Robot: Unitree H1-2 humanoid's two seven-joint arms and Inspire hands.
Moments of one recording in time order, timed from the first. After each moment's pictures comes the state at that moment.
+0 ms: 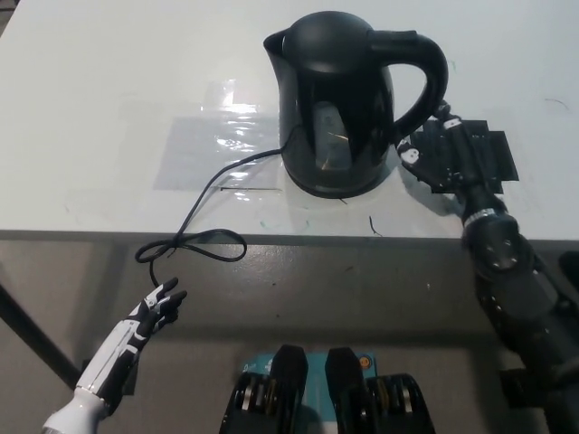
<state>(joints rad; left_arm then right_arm) 0.00 0.27 -0.01 -0.01 -0.02 -0.14 -0.27 -0.84 -0.16 0.14 1.08 -0.08 -0.48 -0.17</state>
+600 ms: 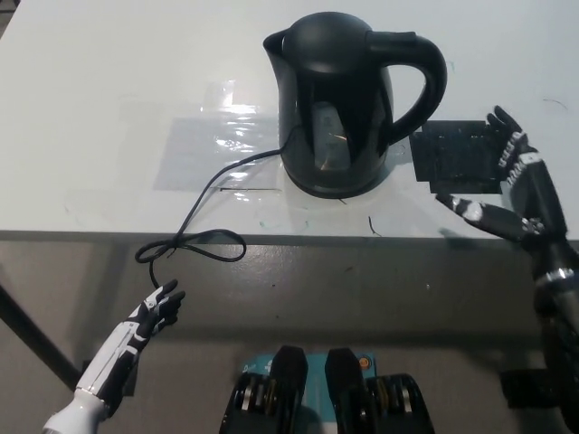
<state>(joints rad) 0.00 0.27 -0.01 0.00 -0.02 -0.14 -0.27 -0.45 -0.26 0.04 0.38 0.18 -0.36 0.05</state>
